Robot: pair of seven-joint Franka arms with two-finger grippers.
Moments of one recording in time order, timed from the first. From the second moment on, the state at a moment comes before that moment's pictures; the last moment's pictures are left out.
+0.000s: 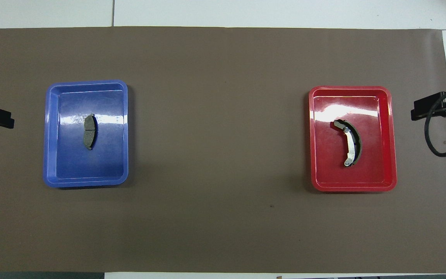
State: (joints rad) left arm -0.01 -0.02 0.05 -1.71 0.07 1.67 0.13; right arm 0.05 -0.01 -0.07 -1.56 -0.02 1.52 0.04
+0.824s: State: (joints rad) left arm -0.05 -0.01 0.03 -1.87 0.07 1.95 0.13; right arm 0.05 -0.01 -0.07 -1.56 -0.02 1.52 0.04
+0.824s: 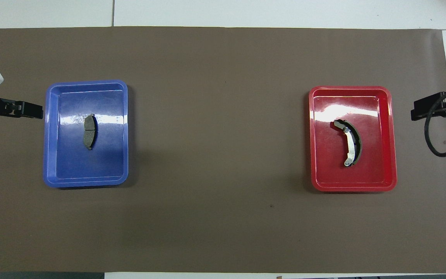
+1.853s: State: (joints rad) left arm -0.10 0.17 0.03 -2.12 0.07 2.41 0.12; right arm 0.07 -0.14 -0.07 -2.13 -0.02 2.04 0.01
